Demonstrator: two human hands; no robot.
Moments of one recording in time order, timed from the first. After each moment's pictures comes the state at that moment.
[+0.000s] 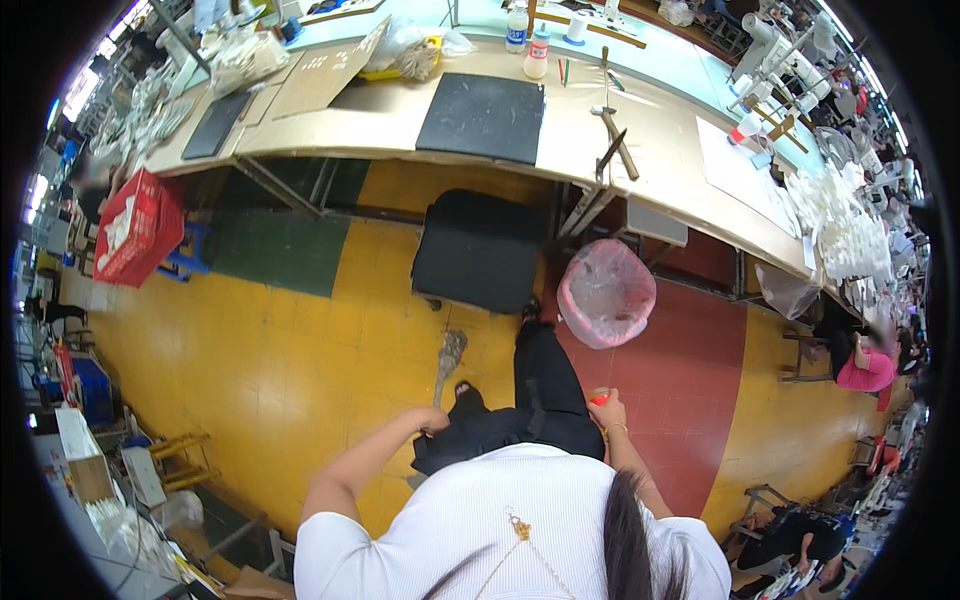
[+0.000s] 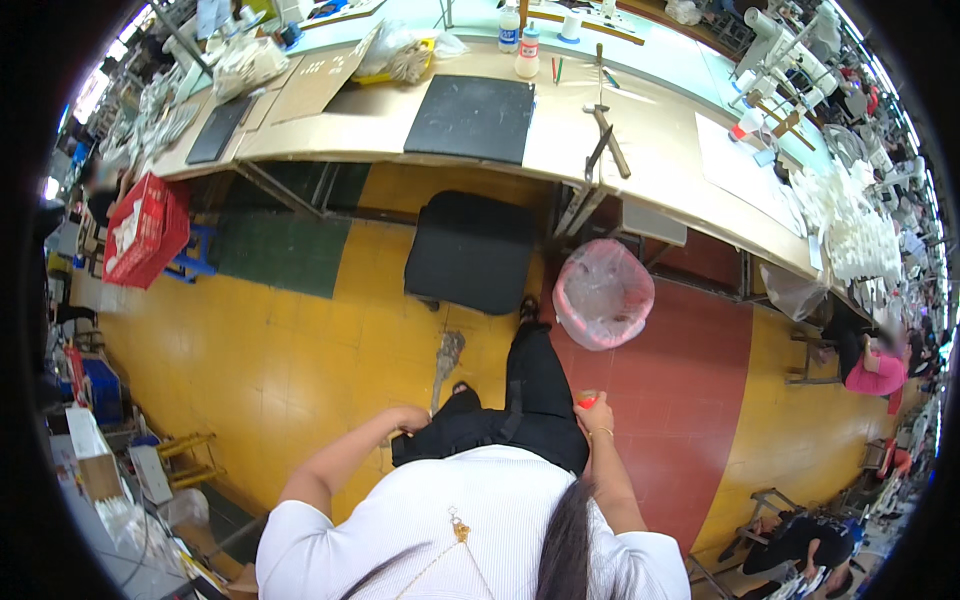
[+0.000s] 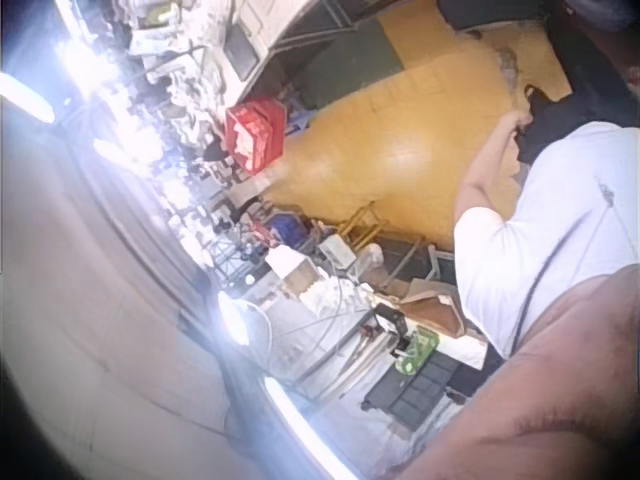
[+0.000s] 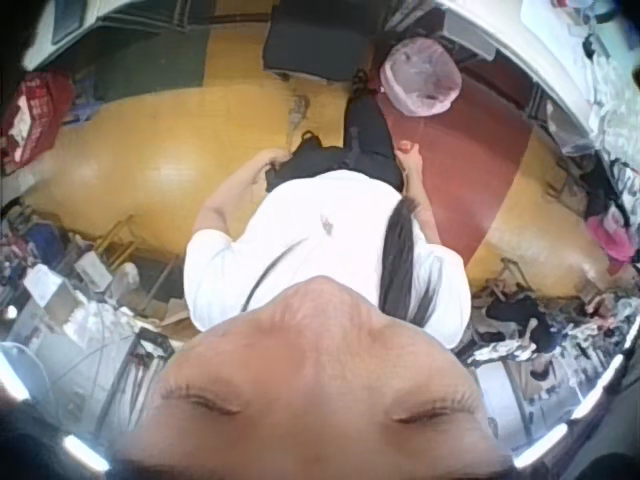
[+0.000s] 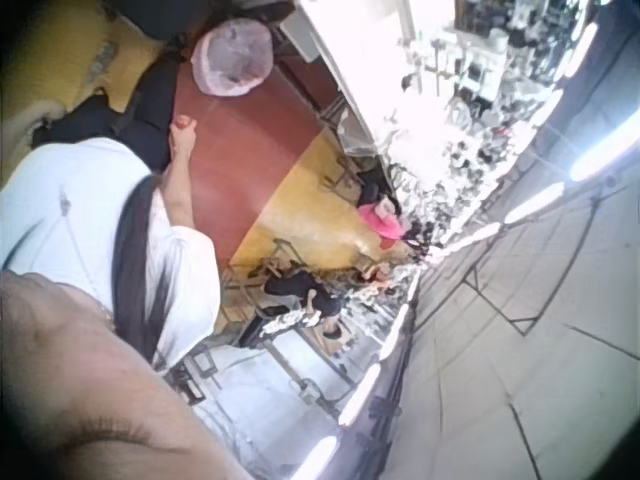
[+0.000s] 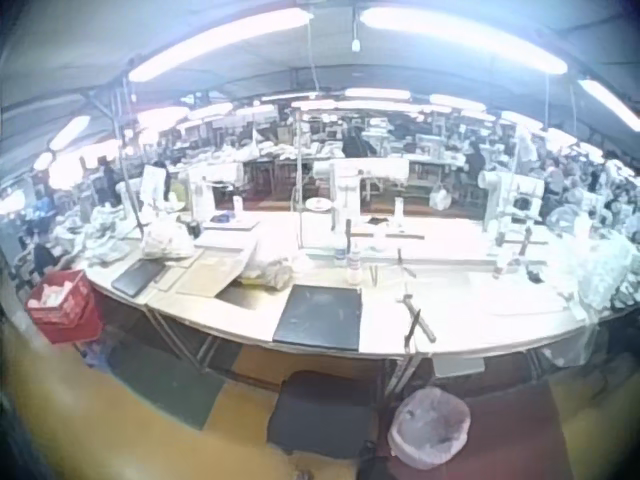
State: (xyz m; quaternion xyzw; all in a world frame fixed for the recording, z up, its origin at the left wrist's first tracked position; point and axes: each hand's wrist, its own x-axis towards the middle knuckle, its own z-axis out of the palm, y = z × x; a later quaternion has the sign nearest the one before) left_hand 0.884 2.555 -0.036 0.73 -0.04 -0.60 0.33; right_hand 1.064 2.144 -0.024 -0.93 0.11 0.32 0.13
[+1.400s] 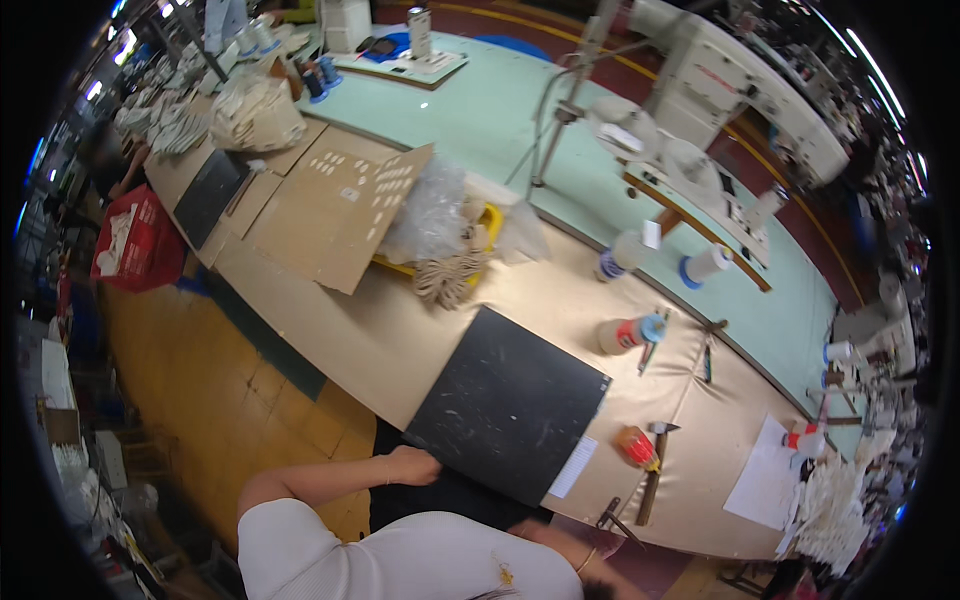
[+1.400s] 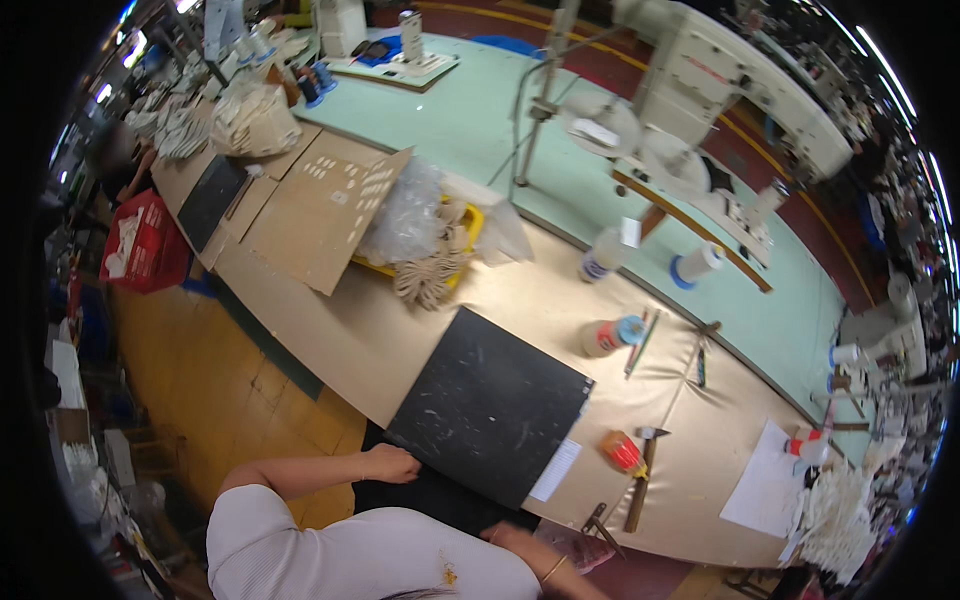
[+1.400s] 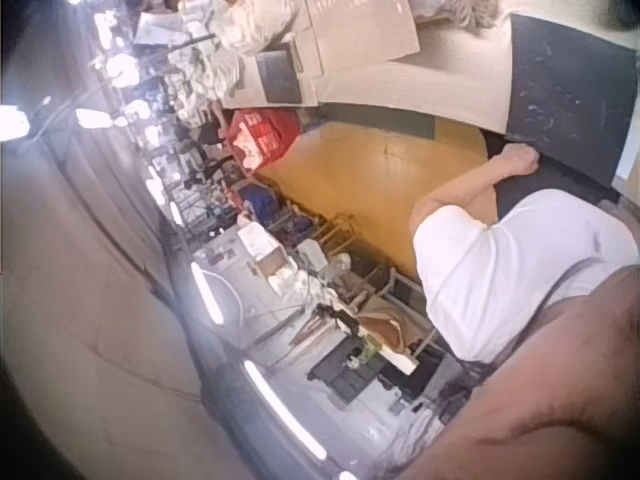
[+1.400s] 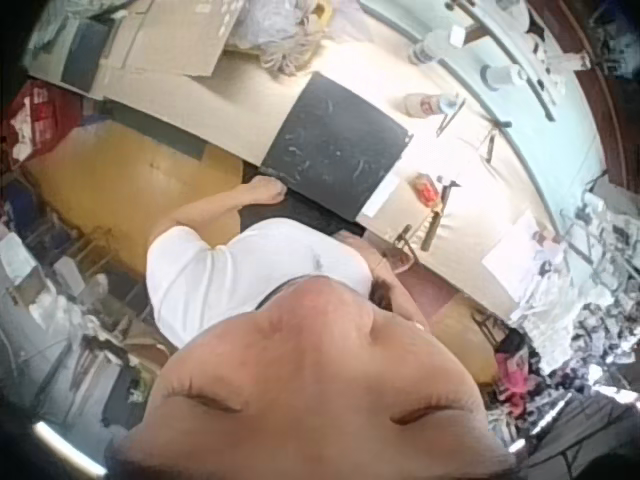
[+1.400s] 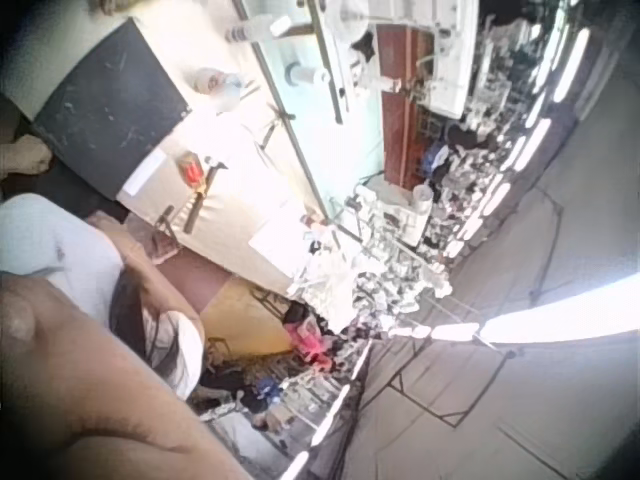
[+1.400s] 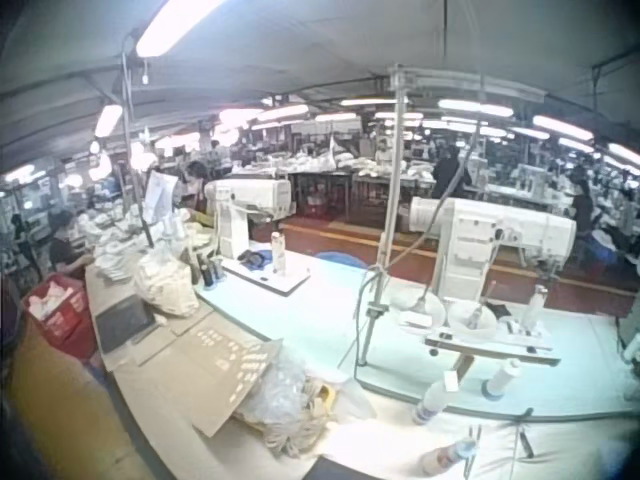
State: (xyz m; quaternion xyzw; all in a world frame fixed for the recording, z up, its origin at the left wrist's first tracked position) left_hand 1.410 2.844 0.043 0.85 -0.01 -0.43 0.29; right_hand 1.537 2.521 0.105 -0.60 -0.40 0.61 0.32
